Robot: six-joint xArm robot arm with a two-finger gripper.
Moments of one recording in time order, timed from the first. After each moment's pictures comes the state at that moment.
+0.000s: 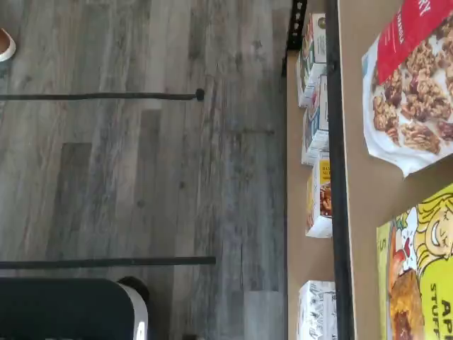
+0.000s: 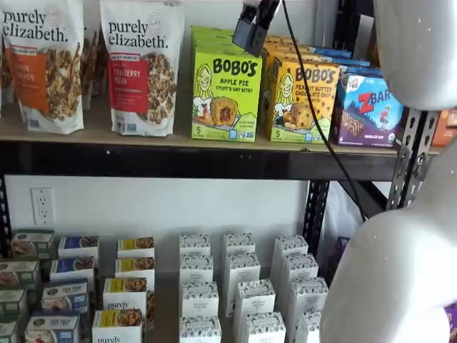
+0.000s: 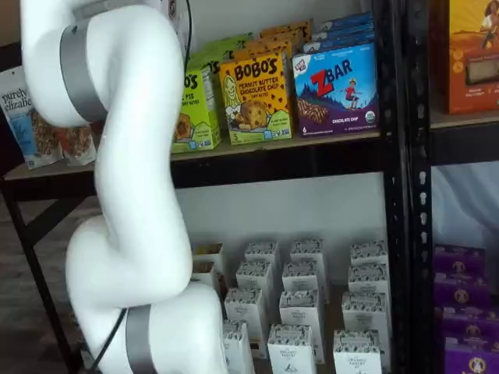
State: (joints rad) arm 0.18 -0.14 -1.75 0.37 1.87 -1.28
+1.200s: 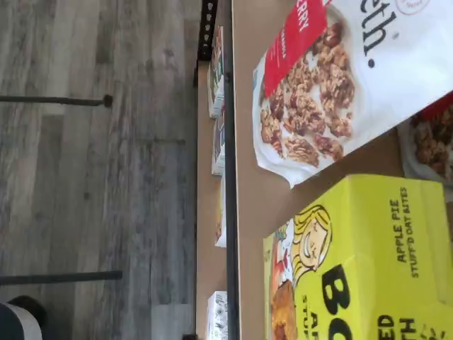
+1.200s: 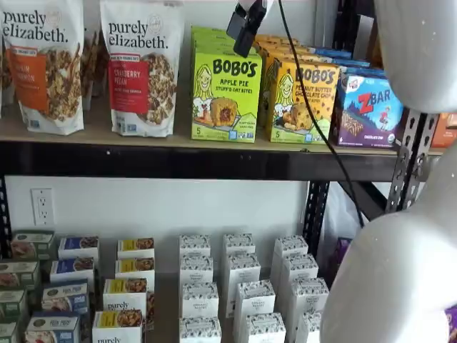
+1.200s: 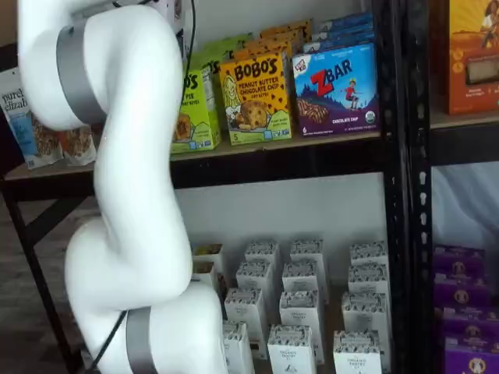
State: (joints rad) arm 0.20 -0.16 -1.67 0.33 1.62 -1.29
